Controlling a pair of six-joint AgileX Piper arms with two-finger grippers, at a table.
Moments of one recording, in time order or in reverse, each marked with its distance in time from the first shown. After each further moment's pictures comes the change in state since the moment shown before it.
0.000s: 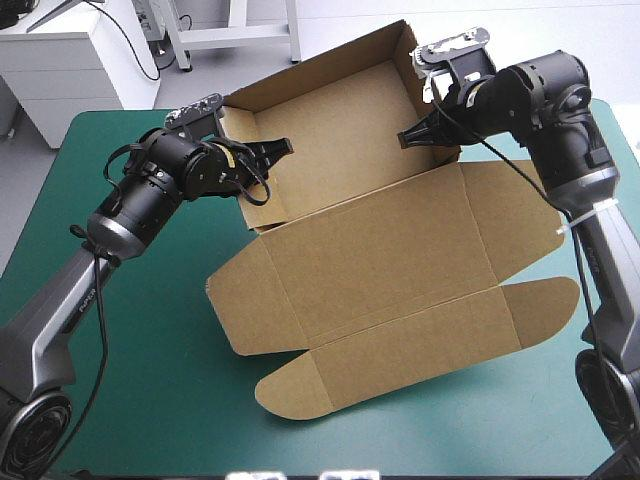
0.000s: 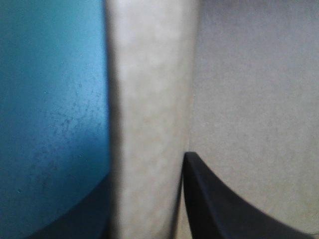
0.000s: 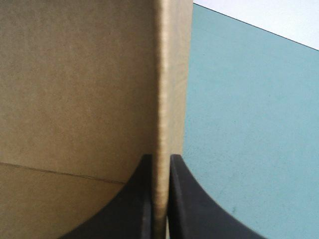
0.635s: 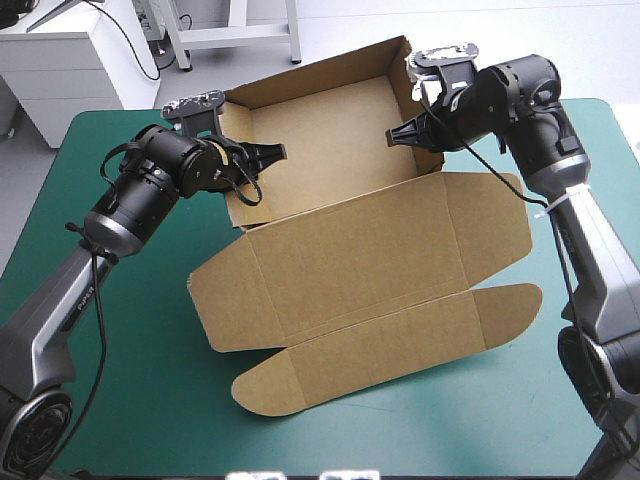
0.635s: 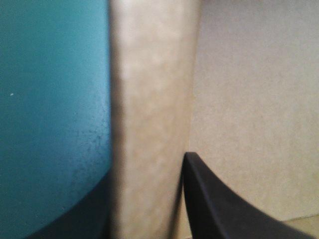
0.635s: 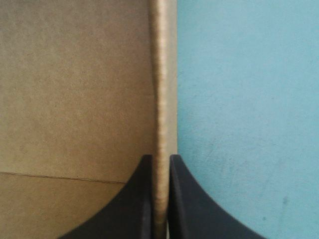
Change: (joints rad) left arm 0.012 0.004 -0.021 0.039 0.044 0.152; right arm -0.028 0.094 -0.005 0.077 0.003 0.125
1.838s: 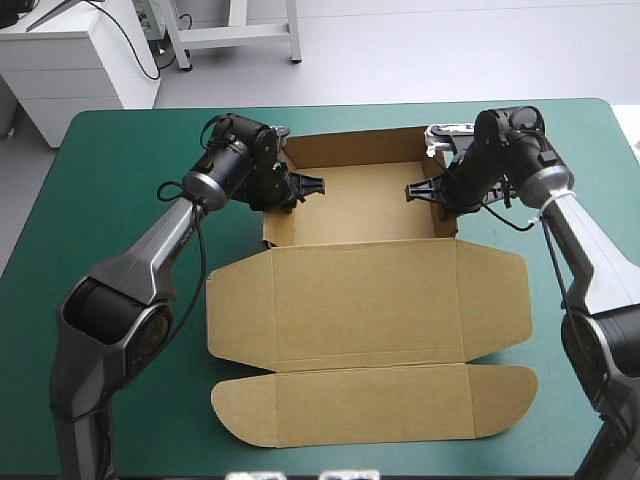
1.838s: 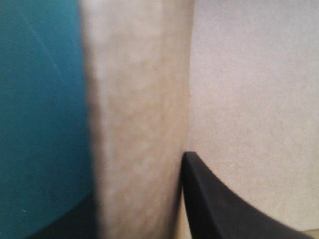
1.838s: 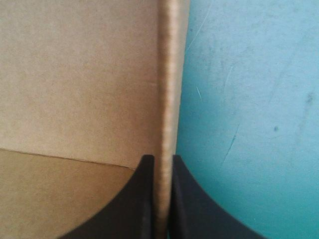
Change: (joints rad) left arm 0.003 0.436 -0.311 -0.155 0.274 0.216; right arm -0.086 0.031 0.356 0.076 -0.003 0.024
